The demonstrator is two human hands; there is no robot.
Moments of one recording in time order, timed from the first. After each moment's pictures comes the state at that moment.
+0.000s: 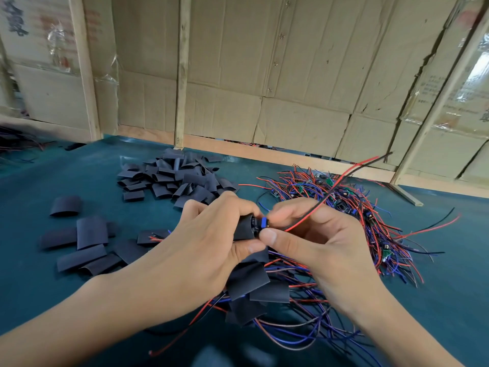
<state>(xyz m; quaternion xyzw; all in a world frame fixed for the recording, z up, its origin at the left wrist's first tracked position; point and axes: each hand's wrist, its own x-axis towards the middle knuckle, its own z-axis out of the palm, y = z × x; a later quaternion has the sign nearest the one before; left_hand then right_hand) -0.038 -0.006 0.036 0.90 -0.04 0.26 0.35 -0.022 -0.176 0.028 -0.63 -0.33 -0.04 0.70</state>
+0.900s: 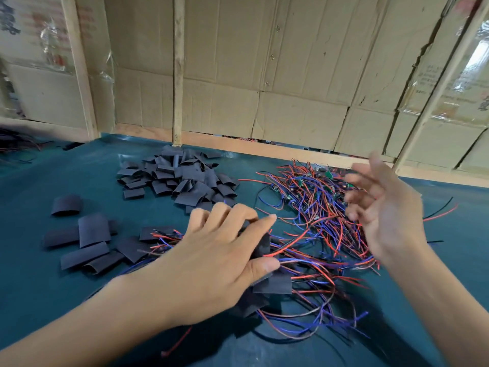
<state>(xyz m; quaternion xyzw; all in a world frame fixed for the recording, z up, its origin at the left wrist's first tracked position) -0.055 0.010 -0.001 0.95 -0.22 0.23 0.01 0.042 -0.239 0.046 -0.59 -0.05 -0.16 0.79</state>
